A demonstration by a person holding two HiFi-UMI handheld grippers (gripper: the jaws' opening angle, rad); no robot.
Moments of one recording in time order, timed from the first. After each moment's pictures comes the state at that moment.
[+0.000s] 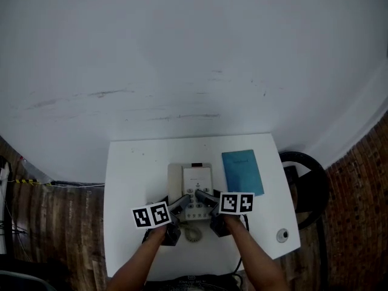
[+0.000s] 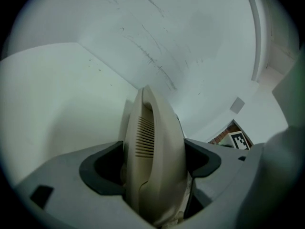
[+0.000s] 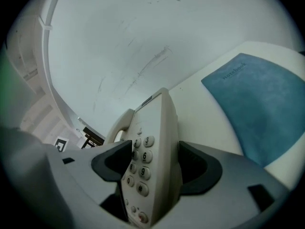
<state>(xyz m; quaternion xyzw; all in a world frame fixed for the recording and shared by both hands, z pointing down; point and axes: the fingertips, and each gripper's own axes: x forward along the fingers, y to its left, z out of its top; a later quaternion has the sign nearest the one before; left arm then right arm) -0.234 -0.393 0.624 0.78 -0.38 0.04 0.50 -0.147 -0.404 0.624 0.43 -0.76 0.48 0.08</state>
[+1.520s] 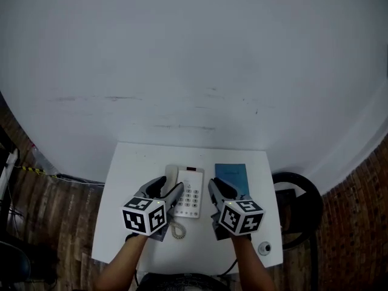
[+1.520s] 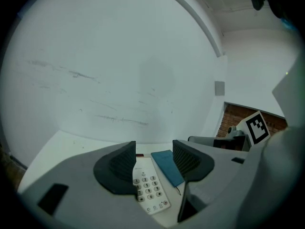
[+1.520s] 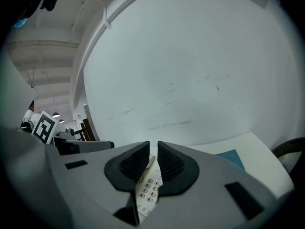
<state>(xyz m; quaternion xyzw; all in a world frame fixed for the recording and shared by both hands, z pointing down) -0.215 -0.374 0.440 0.85 -0.46 0.05 0.23 -0.096 -0.381 0.435 0.49 -0.84 0.21 0.05</state>
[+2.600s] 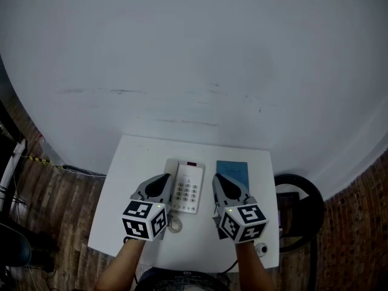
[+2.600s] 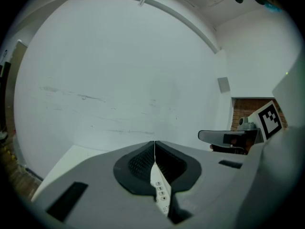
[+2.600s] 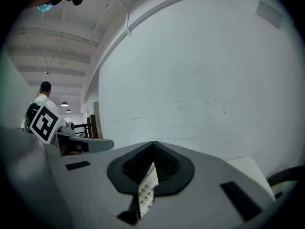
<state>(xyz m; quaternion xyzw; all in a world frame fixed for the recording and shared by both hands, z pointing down) -0.214 -0.351 0.410 0.83 -0.54 0.04 0.15 -0.085 -0.359 0.394 0.47 -0.87 0.11 0.04</state>
